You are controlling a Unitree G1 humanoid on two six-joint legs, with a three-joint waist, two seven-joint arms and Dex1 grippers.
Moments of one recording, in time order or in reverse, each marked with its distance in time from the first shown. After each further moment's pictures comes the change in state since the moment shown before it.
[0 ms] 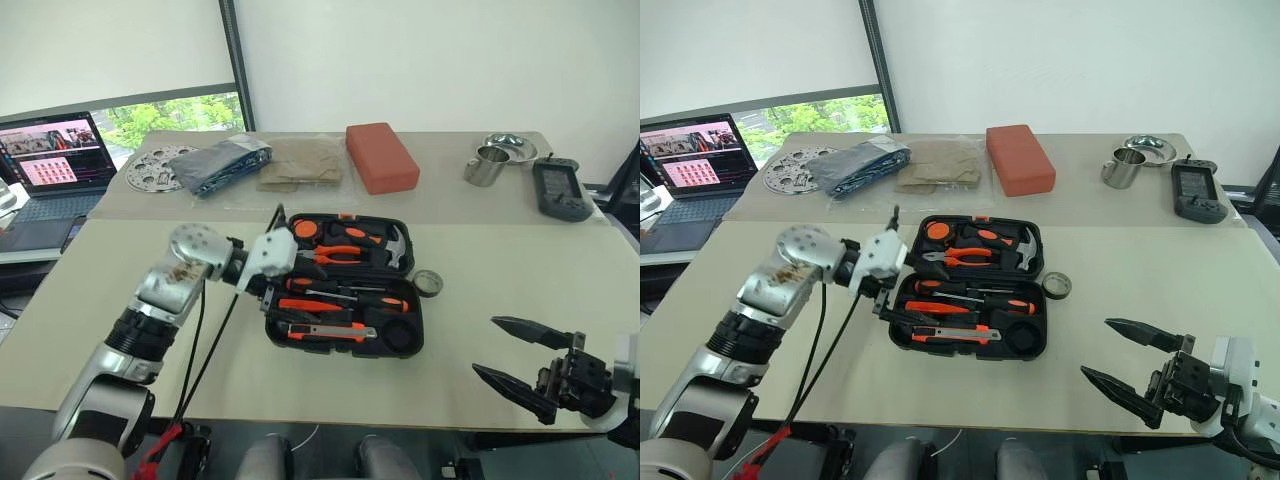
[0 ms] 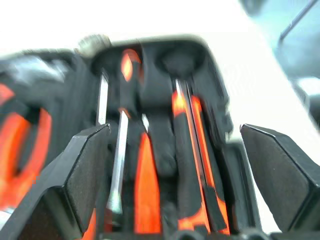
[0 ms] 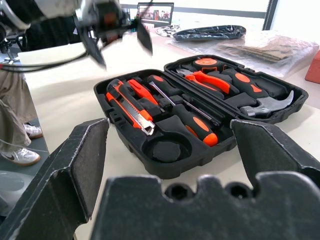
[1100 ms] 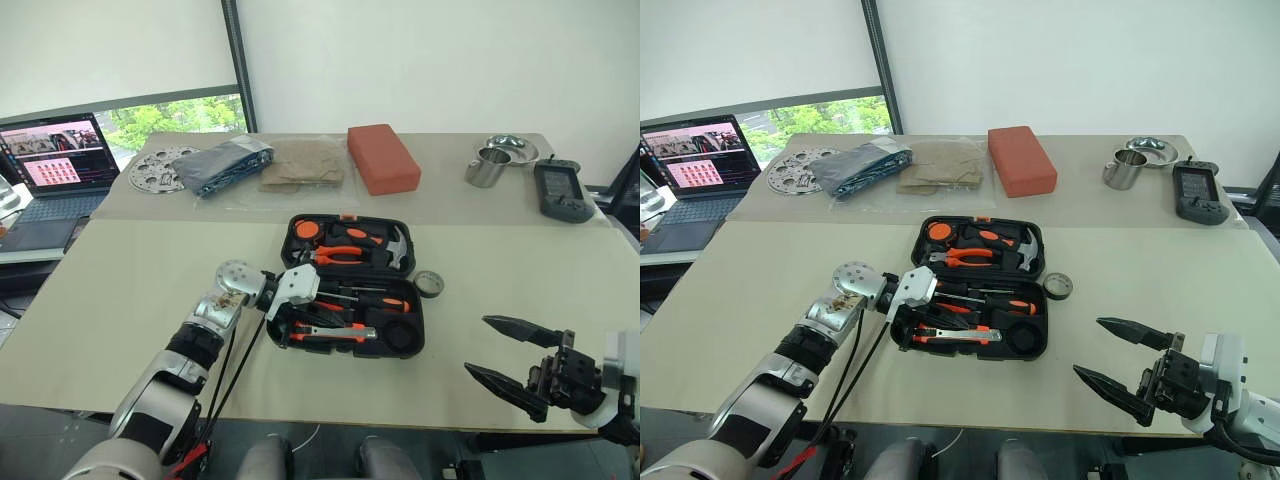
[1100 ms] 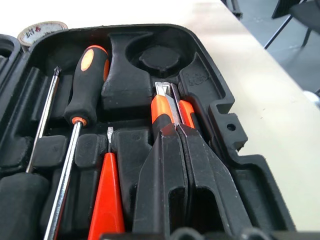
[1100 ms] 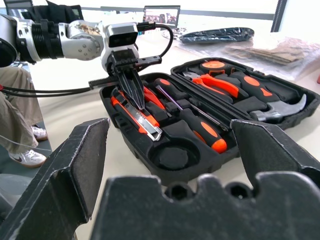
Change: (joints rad) left arm 0.040 -0.237 -0.118 0.503 0.170 -0.470 -0.002; right arm -0.014 0.000 0.037 -0.007 0.000 0.004 -0.004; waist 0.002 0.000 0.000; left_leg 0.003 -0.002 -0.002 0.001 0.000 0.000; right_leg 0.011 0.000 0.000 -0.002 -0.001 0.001
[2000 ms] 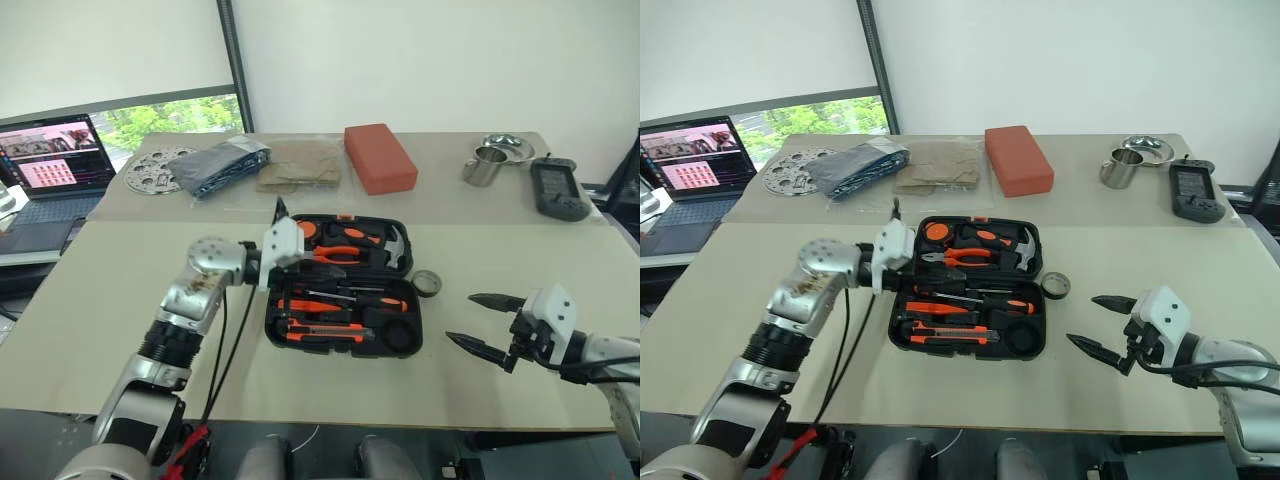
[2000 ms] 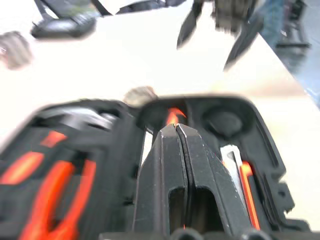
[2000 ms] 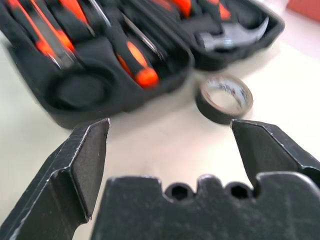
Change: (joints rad) left arm 0.034 0.126 0.196 -0.513 -0.193 0.450 0.196; right arm -0.367 -0.204 0.276 0.274 -0.407 0.061 -0.185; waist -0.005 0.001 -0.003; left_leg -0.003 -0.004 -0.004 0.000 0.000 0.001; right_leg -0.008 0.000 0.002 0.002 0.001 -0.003
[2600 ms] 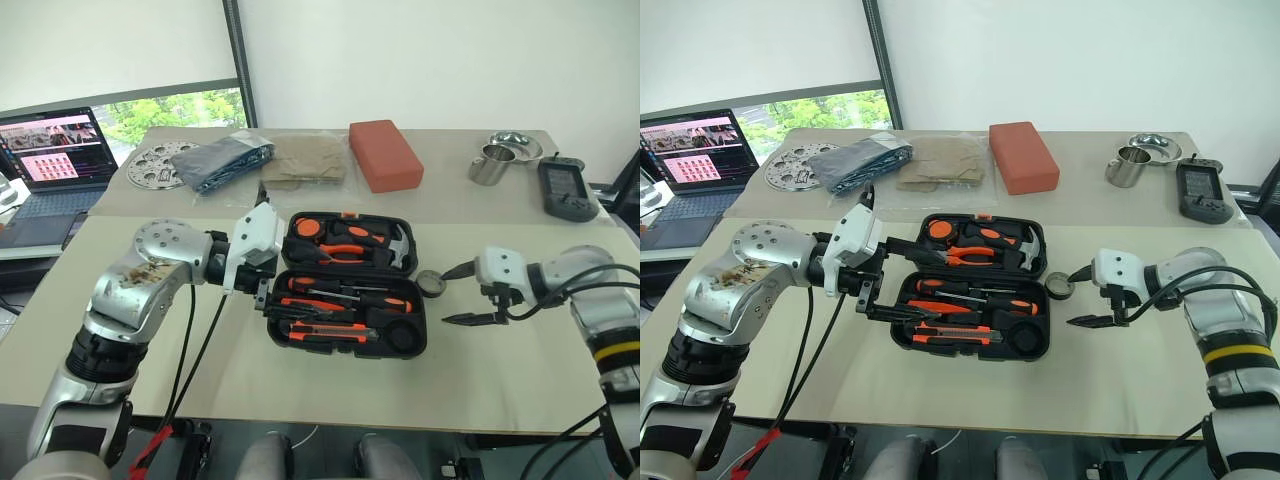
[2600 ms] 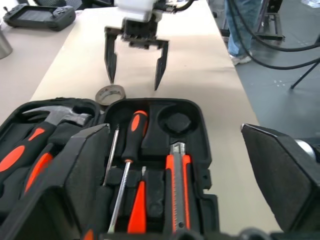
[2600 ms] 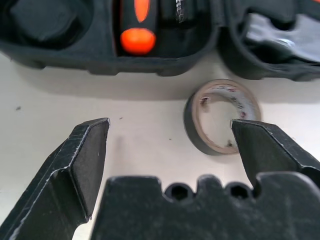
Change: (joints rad) left arm 0.035 0.218 0.030 -0.373 -0.176 0.317 -0.009; right arm -0.663 -0.027 0.407 0.690 -0.299 -0.424 0.407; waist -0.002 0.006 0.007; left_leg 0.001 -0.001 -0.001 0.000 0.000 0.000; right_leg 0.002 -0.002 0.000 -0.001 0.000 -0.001
